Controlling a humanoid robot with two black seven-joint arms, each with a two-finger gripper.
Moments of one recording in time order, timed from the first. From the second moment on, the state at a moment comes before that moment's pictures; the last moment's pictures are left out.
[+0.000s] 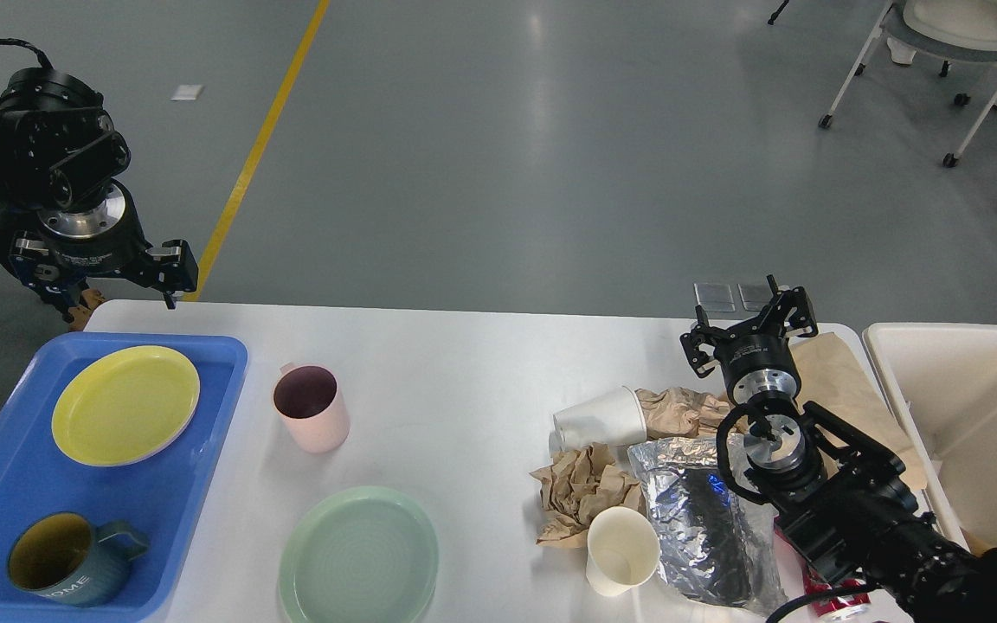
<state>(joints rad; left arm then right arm) -1.65 0.30 1.20 -0.51 0.12 -0.96 0.29 0.60 -0.08 0.80 0.55 0.23 0.12 0.45</state>
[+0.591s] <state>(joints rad) -1.47 0.08 1.11 -0.44 0.11 -0.96 0.29 0.60 -0.08 0.80 0.55 0.23 0.12 0.45</state>
